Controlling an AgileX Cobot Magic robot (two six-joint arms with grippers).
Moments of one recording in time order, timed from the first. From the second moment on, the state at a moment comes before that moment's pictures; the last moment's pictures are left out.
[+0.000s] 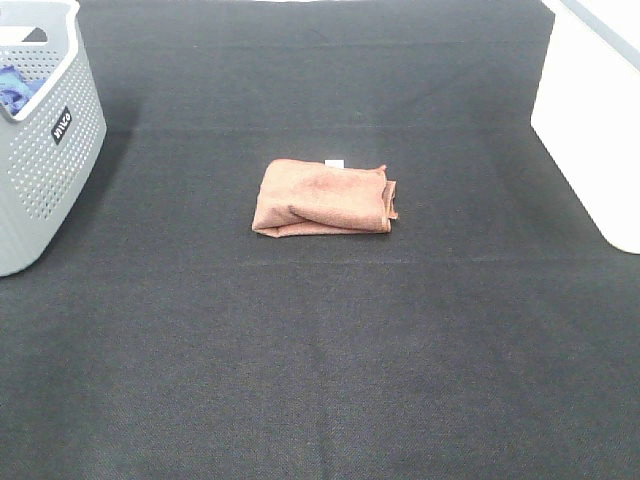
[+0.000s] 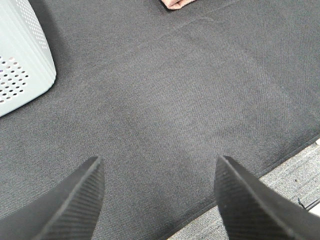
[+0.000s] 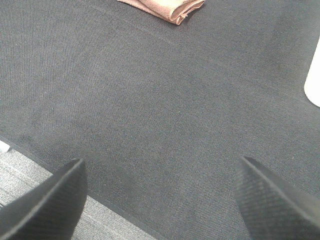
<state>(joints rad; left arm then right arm) -0.22 0.19 -0.50 -0.18 1.06 0.25 0.35 0.16 -0.51 0.14 1.07 -0.22</state>
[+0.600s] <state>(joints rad) 0.01 0.14 -0.50 -0.18 1.06 0.25 0.02 0.14 -0.51 0.14 1.07 -0.22</state>
